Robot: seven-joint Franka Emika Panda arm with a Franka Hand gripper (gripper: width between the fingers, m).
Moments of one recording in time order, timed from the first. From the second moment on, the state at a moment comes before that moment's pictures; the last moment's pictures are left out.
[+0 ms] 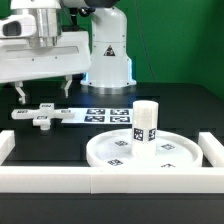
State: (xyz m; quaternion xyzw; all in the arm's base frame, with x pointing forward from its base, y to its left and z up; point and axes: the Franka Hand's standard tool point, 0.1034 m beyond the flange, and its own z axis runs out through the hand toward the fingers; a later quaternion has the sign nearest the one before) arm 0.451 -0.158 0.071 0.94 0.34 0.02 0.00
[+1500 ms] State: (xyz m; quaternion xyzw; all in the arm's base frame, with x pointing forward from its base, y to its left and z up) arm 0.403 -0.164 0.033 0.91 0.41 -0.02 -0.02
